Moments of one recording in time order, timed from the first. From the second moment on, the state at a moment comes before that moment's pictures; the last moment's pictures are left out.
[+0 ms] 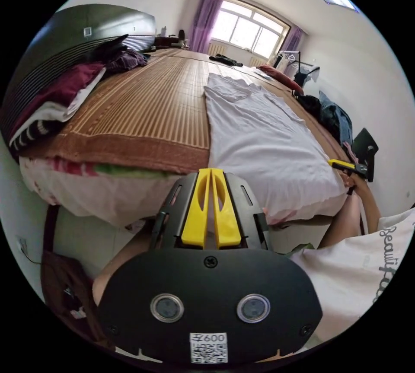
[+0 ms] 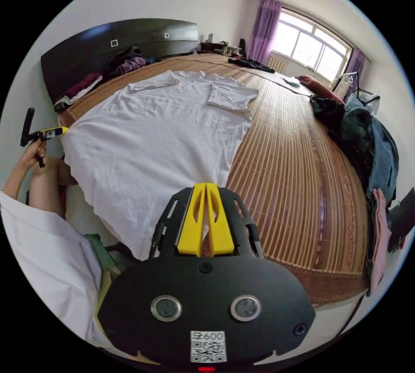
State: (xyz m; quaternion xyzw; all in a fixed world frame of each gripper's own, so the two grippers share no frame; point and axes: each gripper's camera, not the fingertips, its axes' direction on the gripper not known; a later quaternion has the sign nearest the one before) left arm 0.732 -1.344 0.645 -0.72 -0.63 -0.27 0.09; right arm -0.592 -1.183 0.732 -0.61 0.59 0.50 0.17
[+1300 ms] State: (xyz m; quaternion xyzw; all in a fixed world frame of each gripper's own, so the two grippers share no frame) left arm 0.442 -1.604 0.948 -0.59 -0.45 -0.60 0.30; right arm -1.060 -1.166 0.604 -0.48 0.45 0.61 0.44
